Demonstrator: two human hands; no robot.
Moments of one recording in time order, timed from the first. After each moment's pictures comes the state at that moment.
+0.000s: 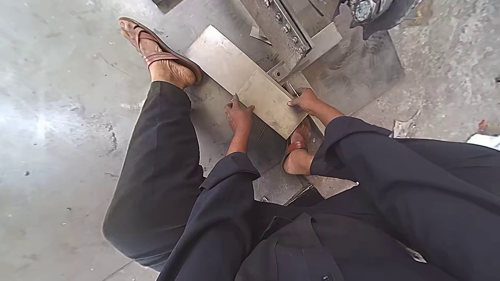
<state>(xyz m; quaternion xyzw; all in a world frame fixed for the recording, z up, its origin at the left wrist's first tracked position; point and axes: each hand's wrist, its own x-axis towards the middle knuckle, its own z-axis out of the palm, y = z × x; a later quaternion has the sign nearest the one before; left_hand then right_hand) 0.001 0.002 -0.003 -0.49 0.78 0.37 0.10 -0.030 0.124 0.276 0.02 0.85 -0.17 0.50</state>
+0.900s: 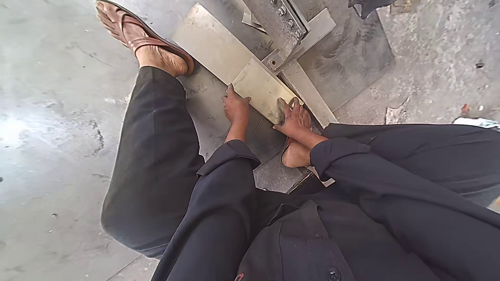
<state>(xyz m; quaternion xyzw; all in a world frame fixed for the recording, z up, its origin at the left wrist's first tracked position) -0.005 0.001 0.002 -0.49 0.78 0.37 0.13 0.031 0.217 0.084 -0.19 0.95 -0.03 0.24</state>
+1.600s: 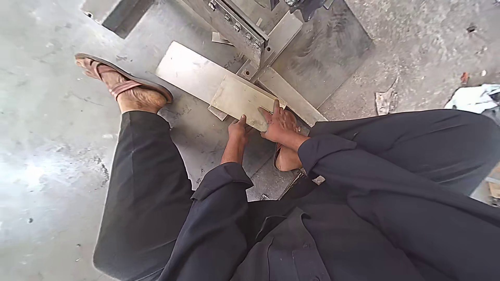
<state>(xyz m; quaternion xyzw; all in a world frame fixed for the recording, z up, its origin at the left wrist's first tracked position) 0.019 0.068 -0.012 -0.53 0.38 0.76 0.08 -0.017 0.213 0.058 -0.17 0.94 -0.03 0.30</state>
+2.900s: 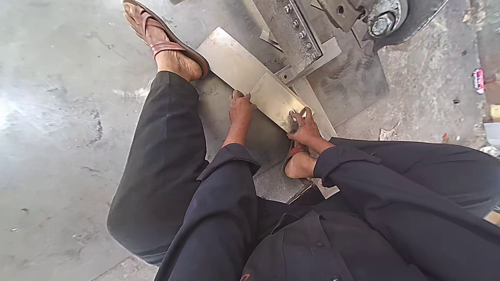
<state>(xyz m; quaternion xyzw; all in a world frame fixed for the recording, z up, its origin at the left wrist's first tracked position) 0.003 -0.033 -0.001 -0.30 0.89 0.32 0.13 -0.037 0.219 0.035 -0.15 0.94 -0.04 0.30</state>
